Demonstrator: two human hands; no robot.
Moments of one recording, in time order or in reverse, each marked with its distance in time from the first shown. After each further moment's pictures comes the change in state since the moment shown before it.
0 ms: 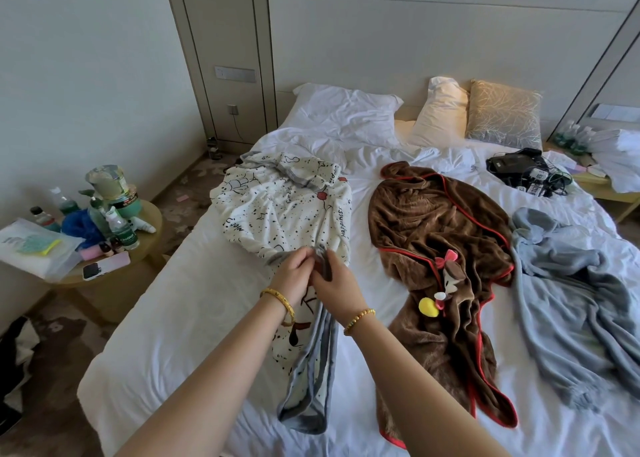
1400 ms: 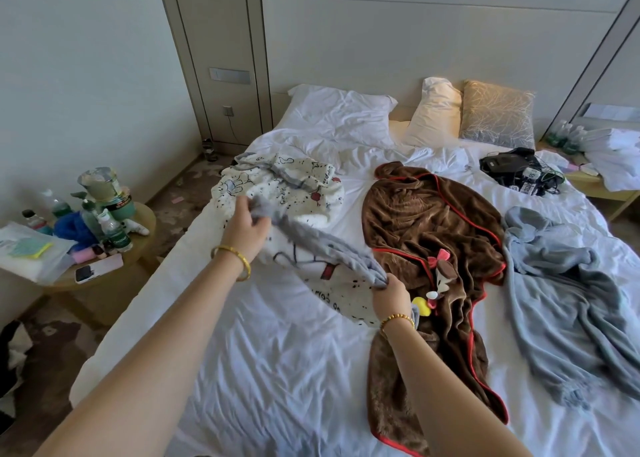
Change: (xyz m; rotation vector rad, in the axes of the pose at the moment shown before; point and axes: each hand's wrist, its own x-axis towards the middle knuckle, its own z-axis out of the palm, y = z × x) left_hand 0.026 0.051 -0.051 0.393 0.357 0.160; right_hand 0.003 0.085 -0.070 -0.276 0.269 0.402
